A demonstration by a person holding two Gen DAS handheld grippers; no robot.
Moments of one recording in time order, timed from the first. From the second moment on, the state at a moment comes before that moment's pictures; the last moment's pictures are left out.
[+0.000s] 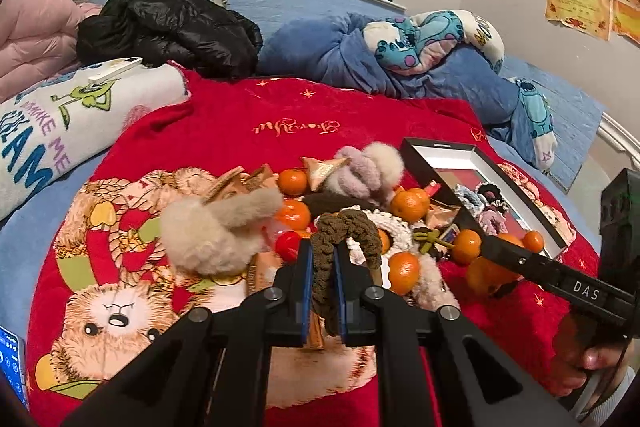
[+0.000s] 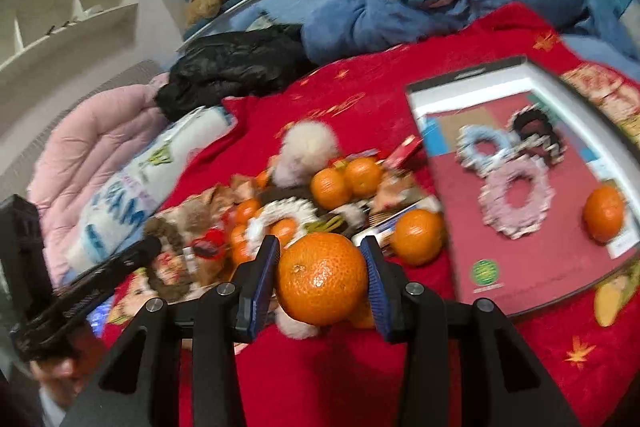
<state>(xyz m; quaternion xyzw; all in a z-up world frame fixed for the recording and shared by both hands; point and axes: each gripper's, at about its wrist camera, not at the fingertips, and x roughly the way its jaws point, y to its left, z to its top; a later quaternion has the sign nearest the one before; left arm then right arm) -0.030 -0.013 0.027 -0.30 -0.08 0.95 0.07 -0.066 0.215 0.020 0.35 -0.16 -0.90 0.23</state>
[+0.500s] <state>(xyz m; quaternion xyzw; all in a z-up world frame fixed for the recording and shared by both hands) -0.031 0.004 0.024 -0.31 -0.06 0.94 0.09 -0.066 0.199 0.017 0.35 -0.12 -0.90 0.23</state>
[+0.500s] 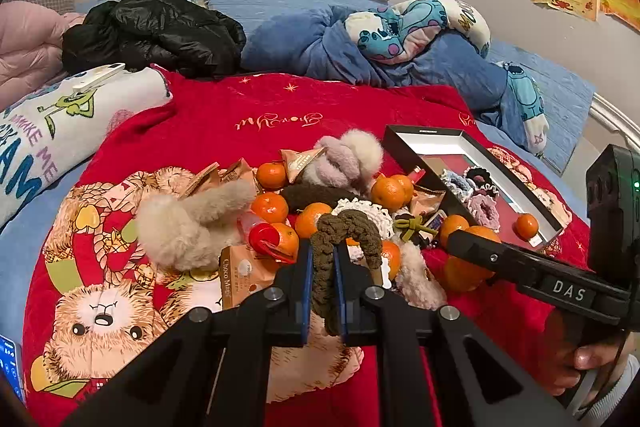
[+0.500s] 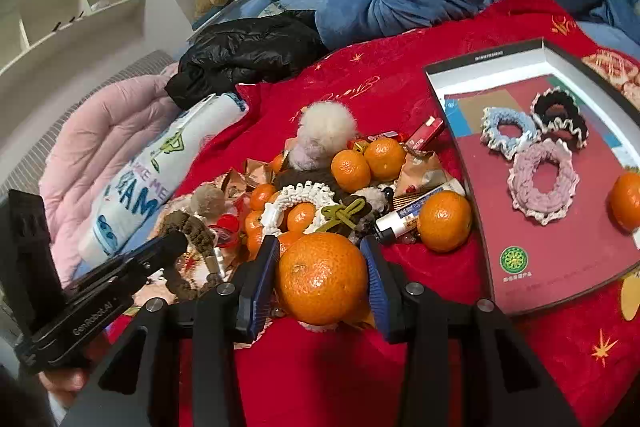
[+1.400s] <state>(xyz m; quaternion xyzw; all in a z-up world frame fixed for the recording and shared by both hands) -0.033 0.005 0.021 -0.32 -0.06 0.94 0.09 -0.041 0.174 0.035 0.27 0.00 -0.95 0.19</state>
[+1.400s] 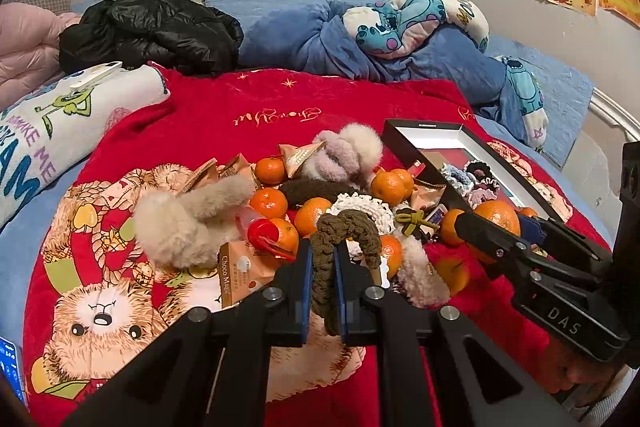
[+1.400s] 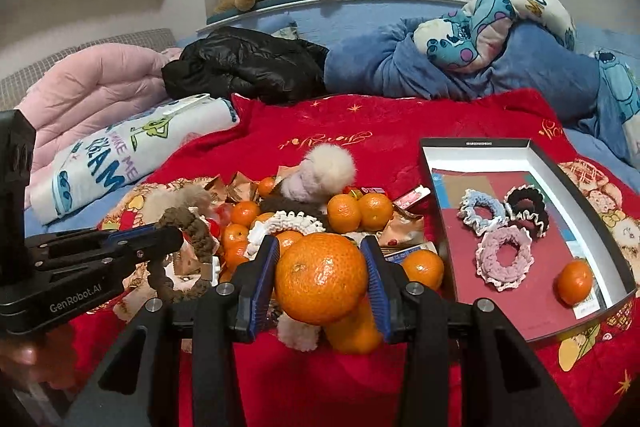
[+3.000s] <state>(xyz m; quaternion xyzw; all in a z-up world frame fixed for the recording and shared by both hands) -0.064 0.203 0.047 -0.31 -0.06 0.91 0.25 -0.051 0.377 0.053 0.26 -0.15 -0.95 0.08</state>
